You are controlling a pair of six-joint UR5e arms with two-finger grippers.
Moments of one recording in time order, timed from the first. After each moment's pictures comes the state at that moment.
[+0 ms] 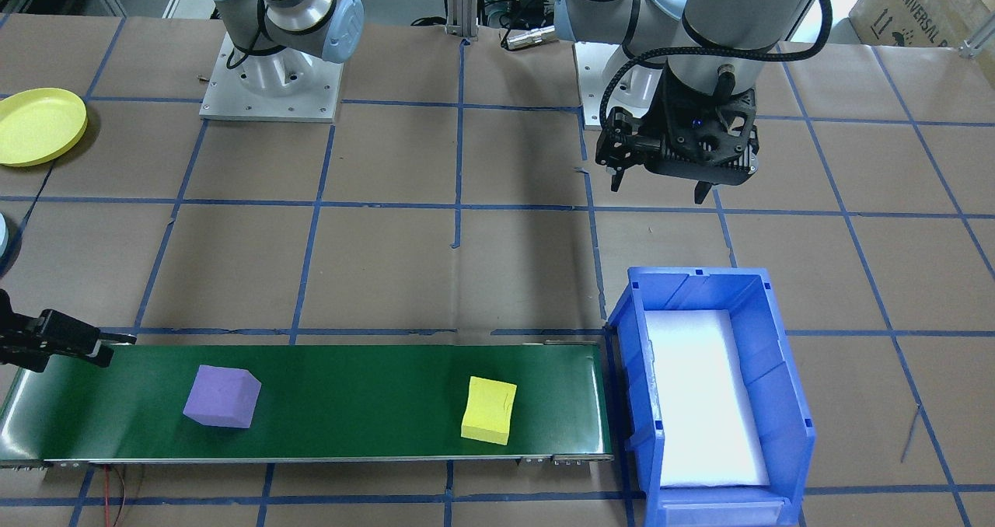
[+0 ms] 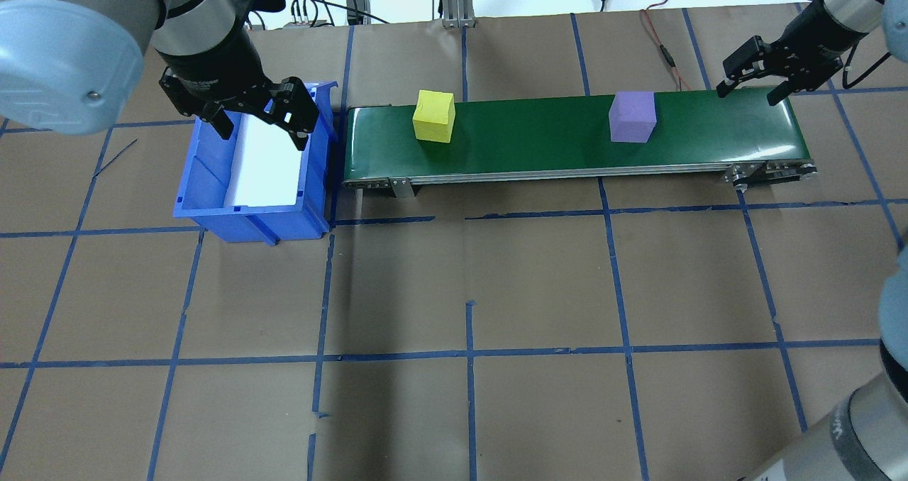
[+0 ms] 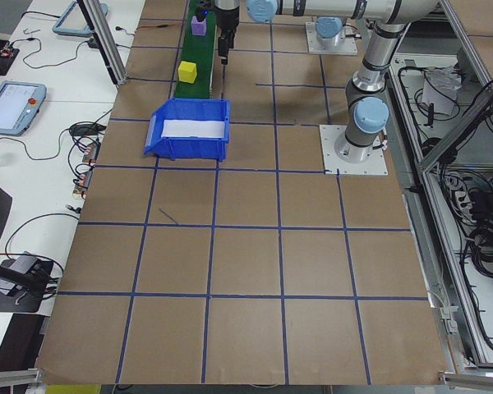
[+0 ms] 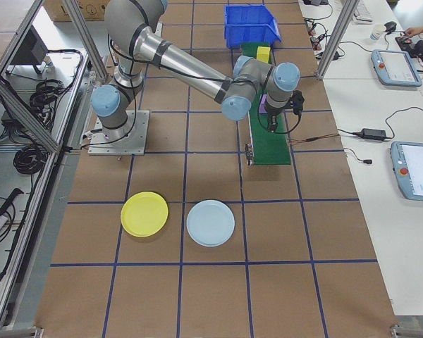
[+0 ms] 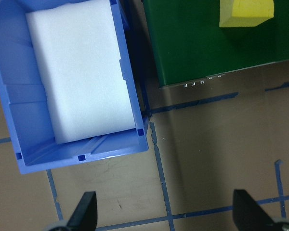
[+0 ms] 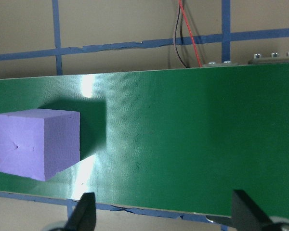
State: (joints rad) left arm -1.62 -1.62 -1.55 -1.53 1.61 0.14; right arm 1.16 -1.14 1.46 -1.82 -1.30 -0.39
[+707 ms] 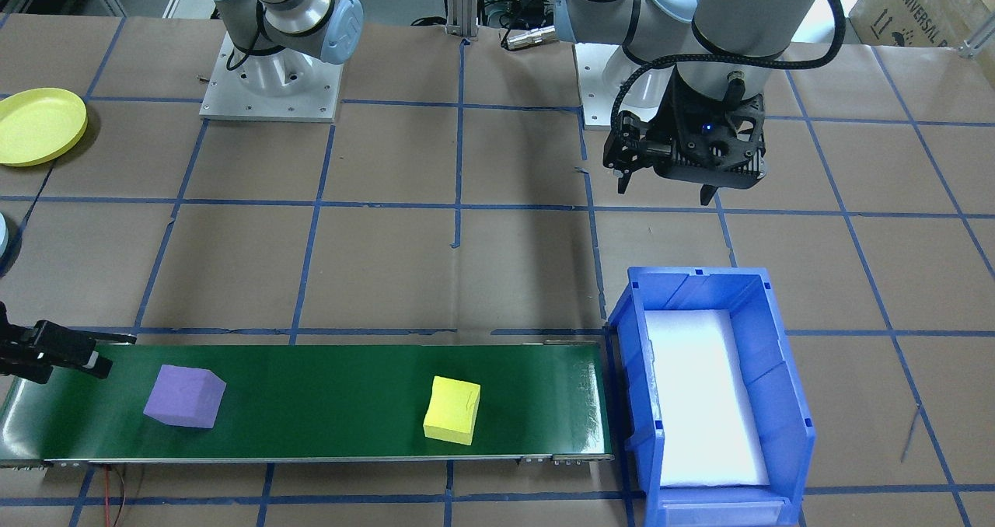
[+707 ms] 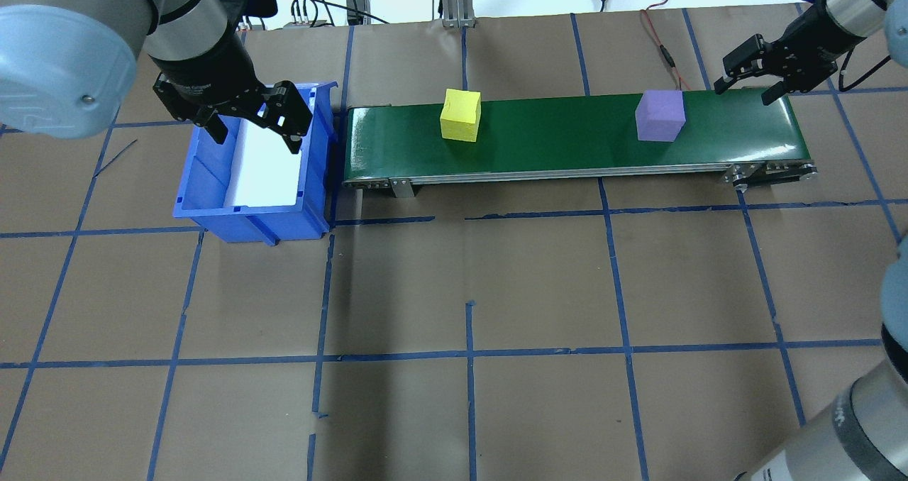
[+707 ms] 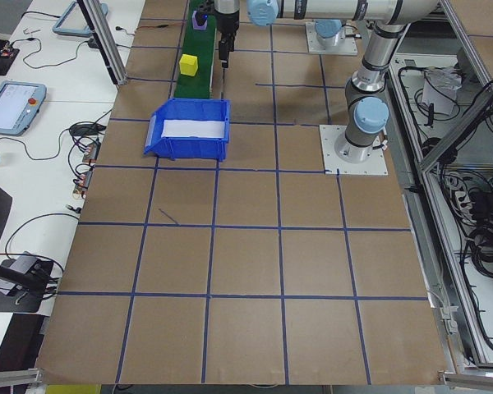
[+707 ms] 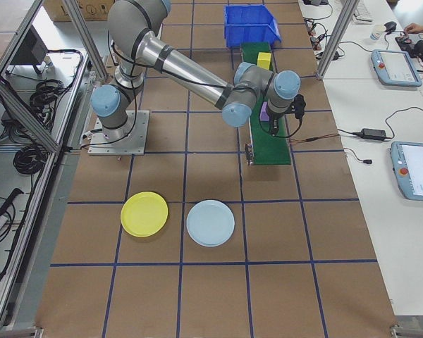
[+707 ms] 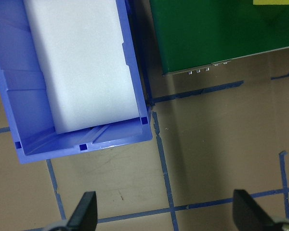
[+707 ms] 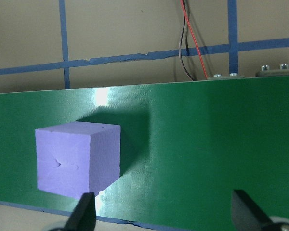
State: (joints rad) left arm -1.61 -1.62 -1.56 -1.52 1.61 0.14; right arm 1.15 -1.12 1.45 -1.84 -1.24 -0.40
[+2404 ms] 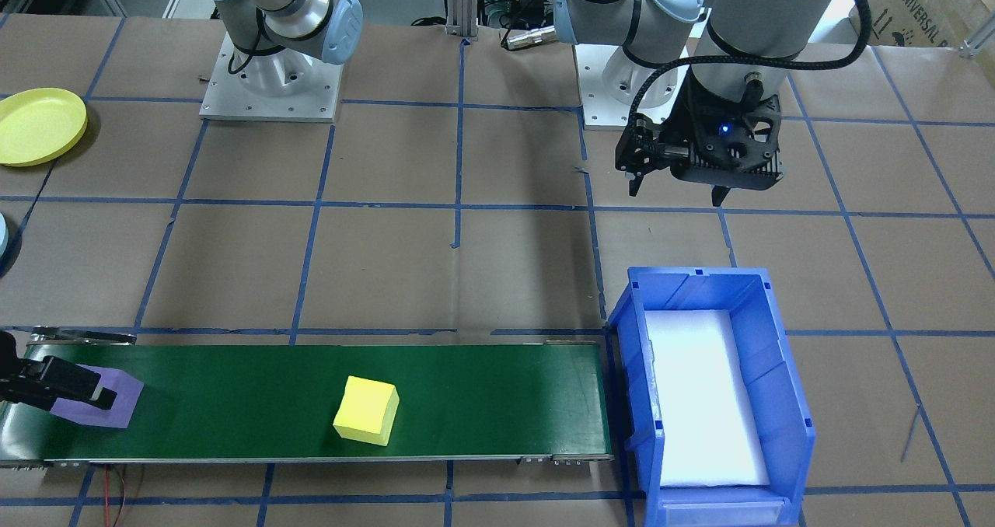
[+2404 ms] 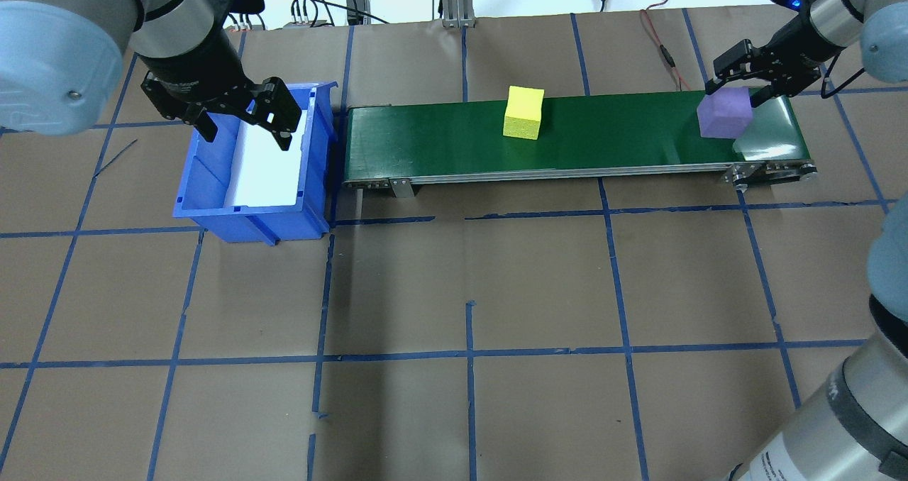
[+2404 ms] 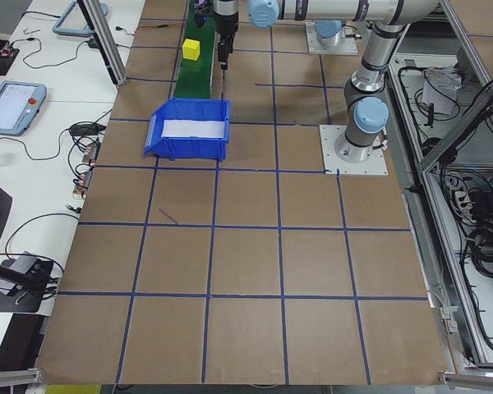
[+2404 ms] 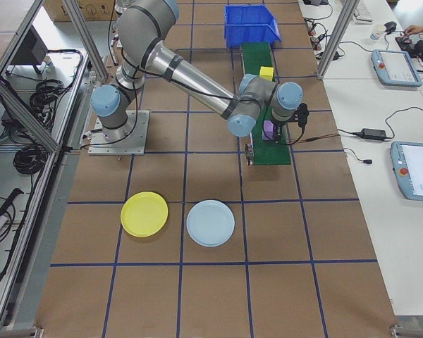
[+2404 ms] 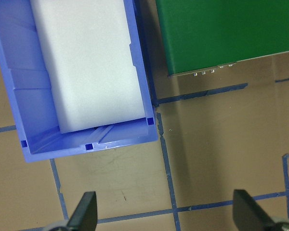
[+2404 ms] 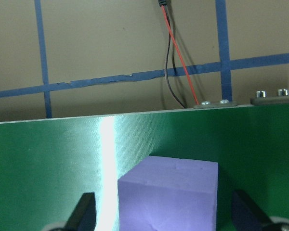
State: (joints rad) left arm -1.58 -1.62 -1.56 -1.52 1.61 0.14; right arm 1.15 -1.04 1.44 -1.94 -1.24 -0.35
